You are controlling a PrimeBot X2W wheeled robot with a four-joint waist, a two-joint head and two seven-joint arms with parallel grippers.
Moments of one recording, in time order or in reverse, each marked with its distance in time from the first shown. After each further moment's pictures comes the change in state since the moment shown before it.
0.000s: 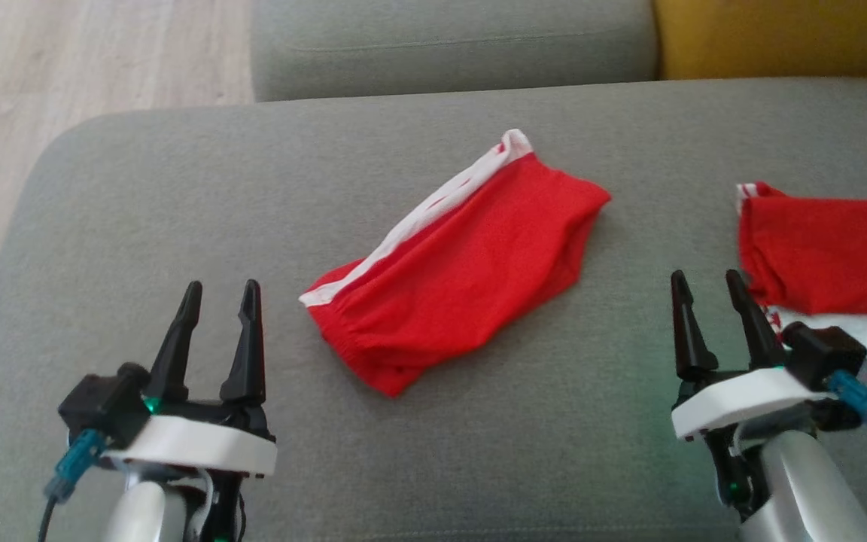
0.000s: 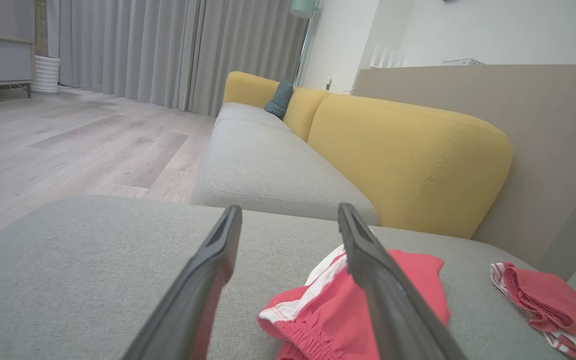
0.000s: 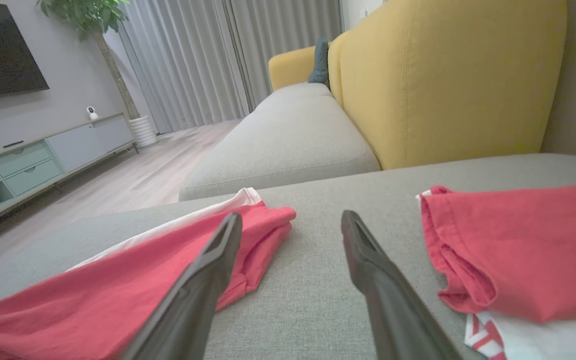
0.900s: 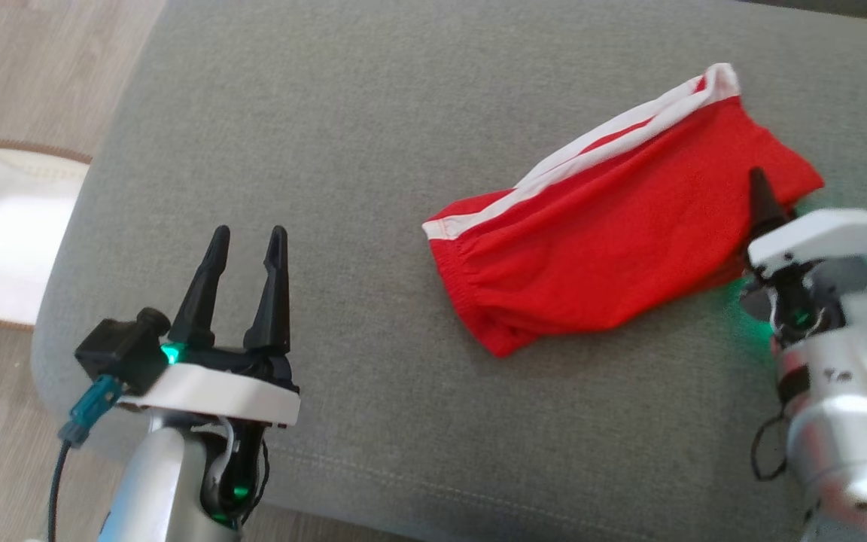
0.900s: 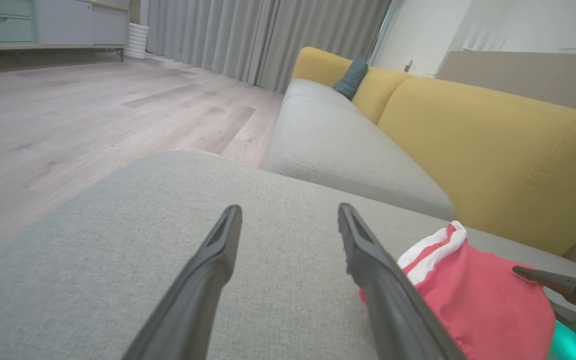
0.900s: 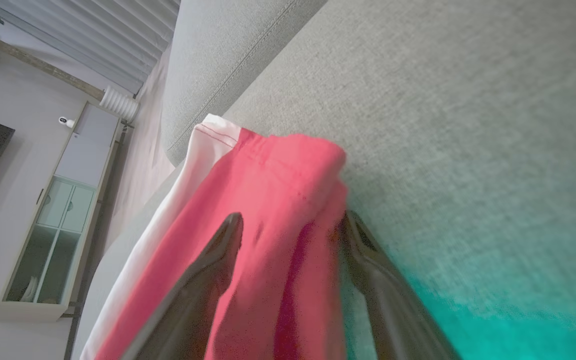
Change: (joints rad) left arm -0.127 -0.005 -0.067 0.038 -0.060 0.000 0.000; right arm -0.503 -0.001 -0.334 0.539 0.384 0.000 0.326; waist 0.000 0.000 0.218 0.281
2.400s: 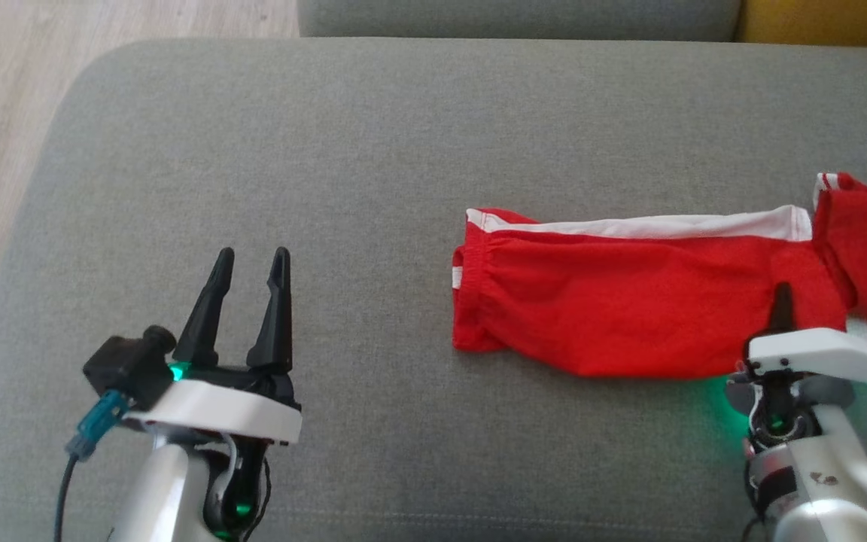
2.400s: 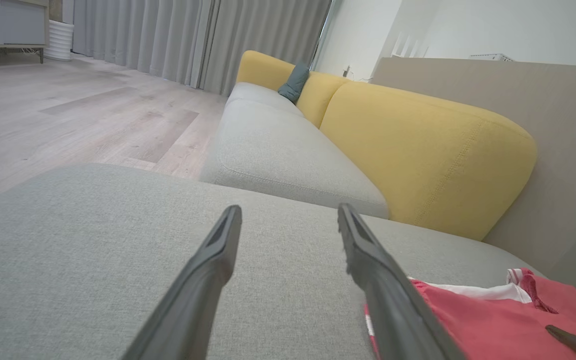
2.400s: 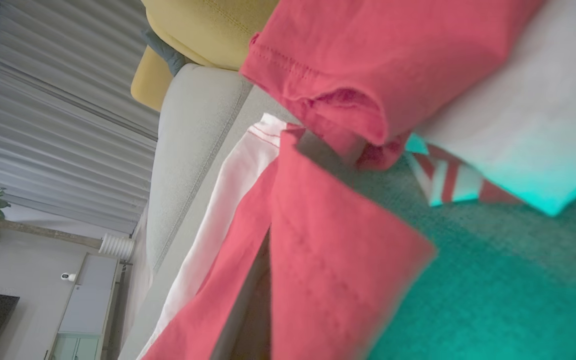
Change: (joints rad) left arm 0.033 -0.003 0.000 0.012 0.000 0.001 0.000; right arm 0.222 0.006 0.105 -0.038 0.328 0.000 -0.263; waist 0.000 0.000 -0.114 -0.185
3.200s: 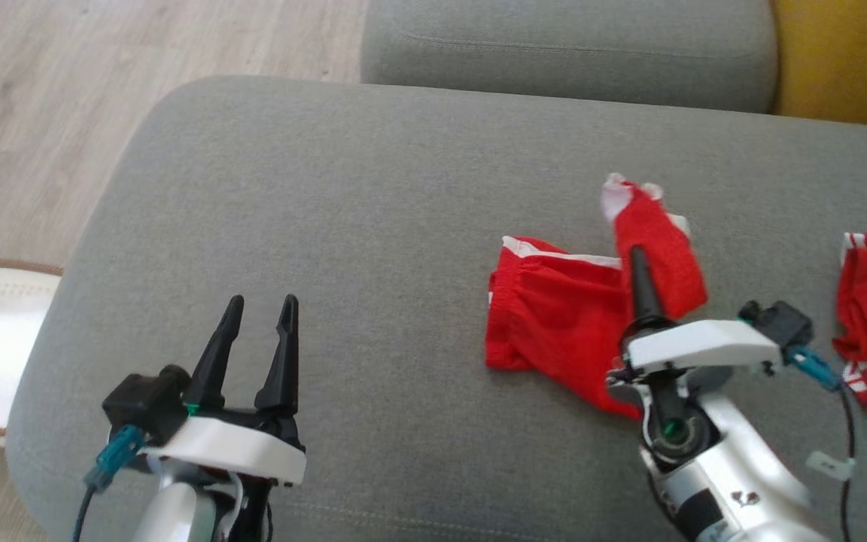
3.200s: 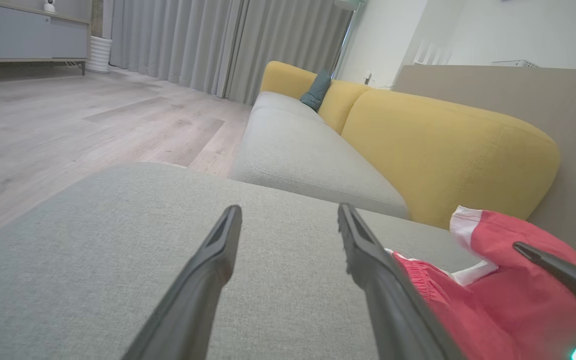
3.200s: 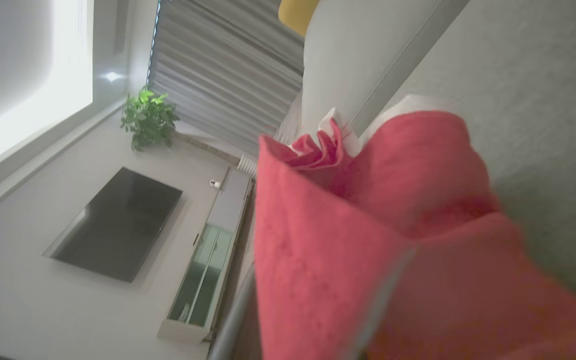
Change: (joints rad) left arm 0.075 0.001 -0.007 0.026 0.028 -0.001 0.000; right arm 0.072 0.000 0.539 -0.286 0.331 0.000 -0.075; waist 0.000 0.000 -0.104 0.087
